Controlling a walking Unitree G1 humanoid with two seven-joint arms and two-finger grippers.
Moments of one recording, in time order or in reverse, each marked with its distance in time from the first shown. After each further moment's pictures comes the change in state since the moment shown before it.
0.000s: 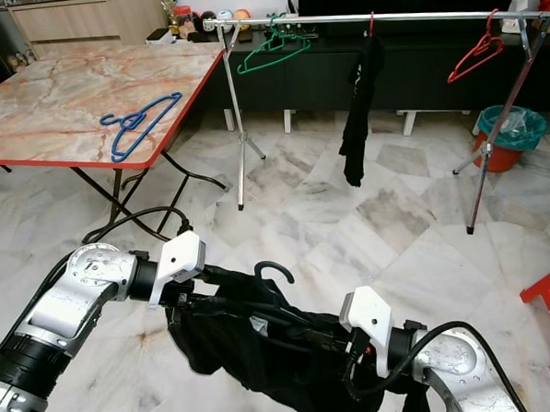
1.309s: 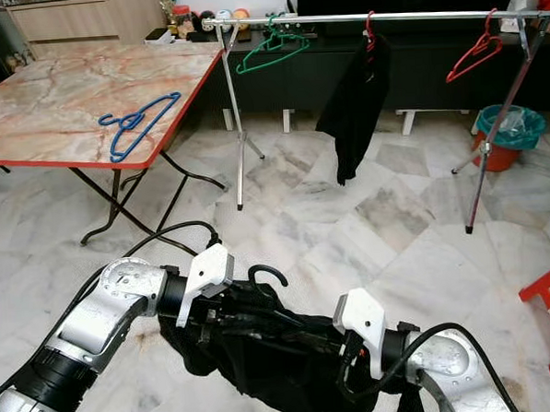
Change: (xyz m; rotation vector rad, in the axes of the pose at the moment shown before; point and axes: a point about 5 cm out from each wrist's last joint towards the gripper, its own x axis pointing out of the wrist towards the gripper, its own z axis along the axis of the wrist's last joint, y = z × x) left arm 0.035 -0.016 0.005 -0.044 -0.071 -0.056; right arm 0.007 0.004 -0.001 0.002 -0.006 0.021
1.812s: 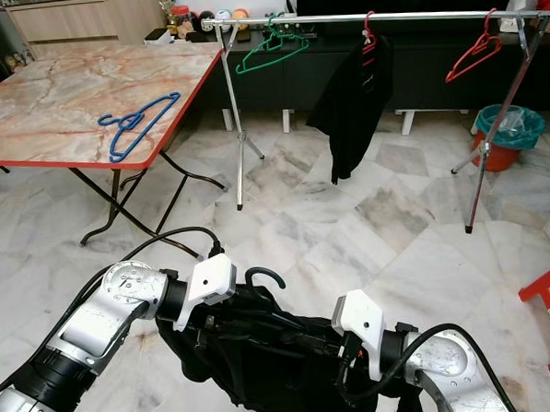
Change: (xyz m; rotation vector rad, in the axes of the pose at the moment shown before) left arm 0.000 -0.002 -0.009 0.012 0.077 -0.019; right arm 0.001 0.001 0.000 0.002 -0.002 0.007
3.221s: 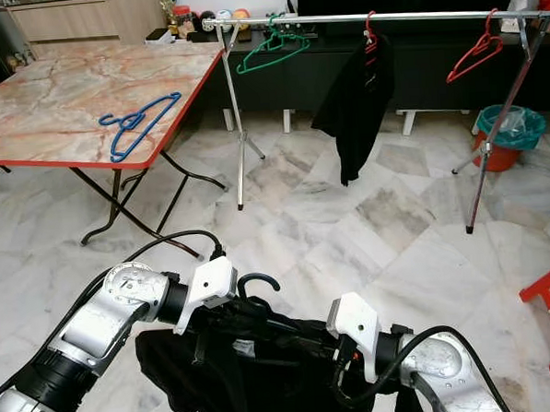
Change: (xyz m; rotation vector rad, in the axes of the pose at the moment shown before) left arm 0.004 -0.003 0.000 -0.025 -0.018 -0.039; right arm 0.006 0.003 -0.001 -0.002 0.003 0.009
